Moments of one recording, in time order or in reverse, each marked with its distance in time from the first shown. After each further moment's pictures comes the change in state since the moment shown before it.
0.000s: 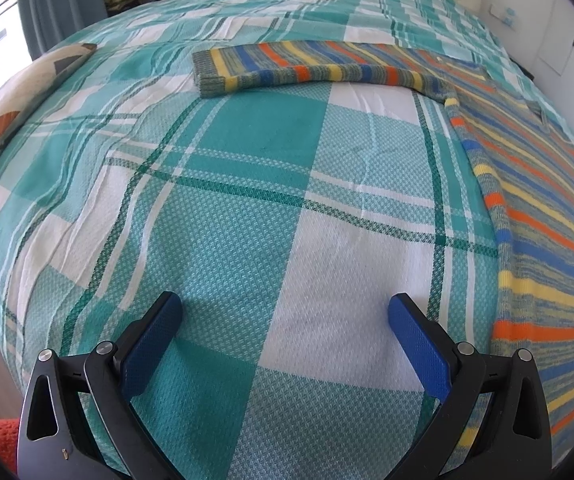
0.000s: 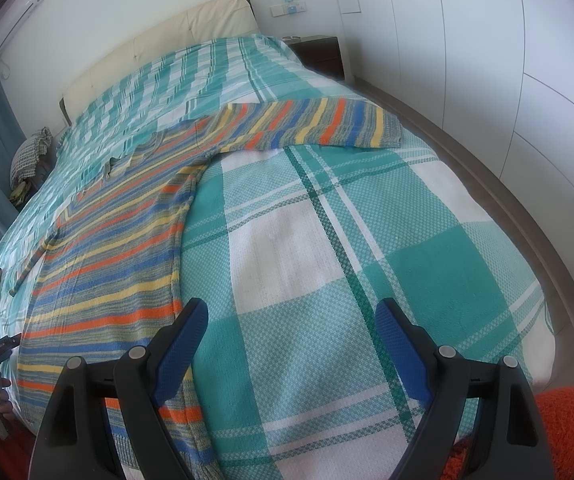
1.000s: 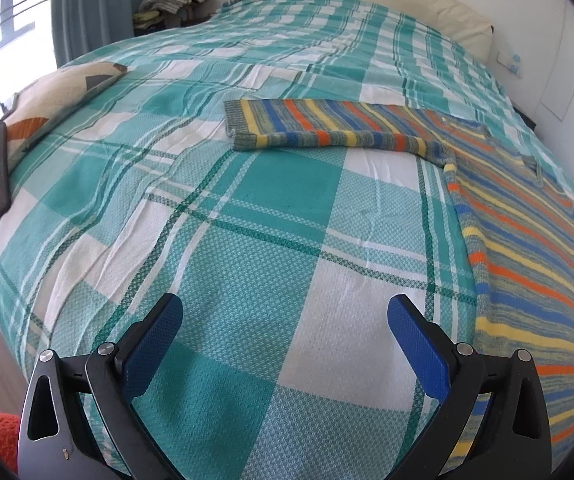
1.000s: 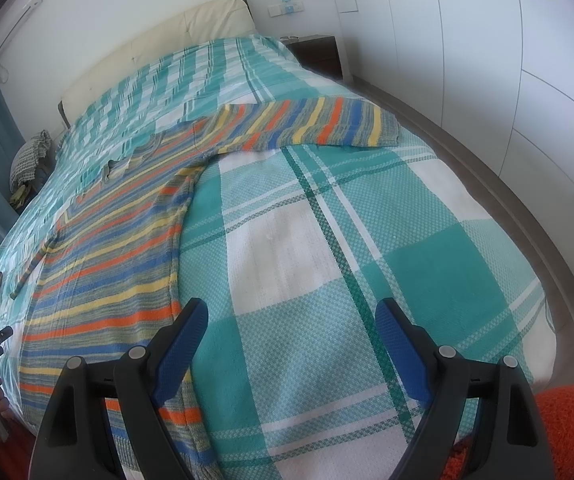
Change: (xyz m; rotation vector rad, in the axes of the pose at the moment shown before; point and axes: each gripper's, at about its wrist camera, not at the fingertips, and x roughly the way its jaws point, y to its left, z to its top) left arm -0.031 0.017 0.009 -0.098 -0.155 -0.010; right arm 0.001 -0.001 -0.001 0.006 0.000 0.001
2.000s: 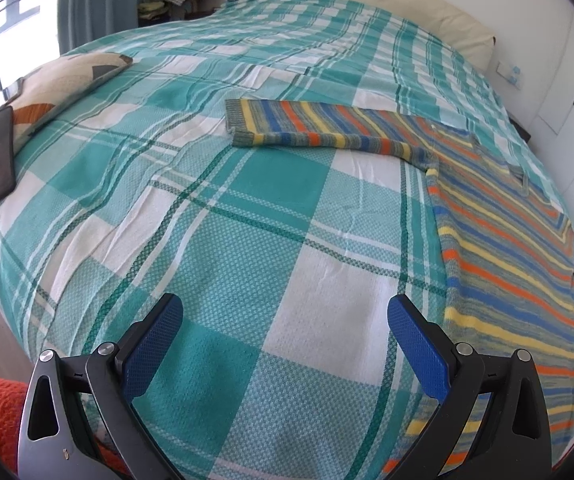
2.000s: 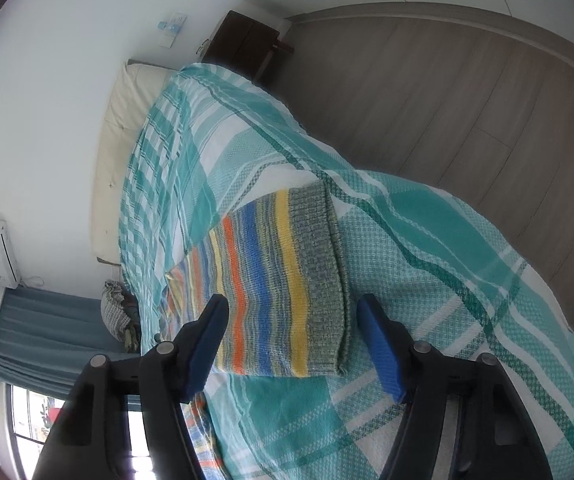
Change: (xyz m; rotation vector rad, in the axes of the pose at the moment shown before) left arm -0.020 -0.003 -0.007 -0.044 0.021 -0.031; right arm 0.163 -0.170 0.154 0.686 0.192 0.412
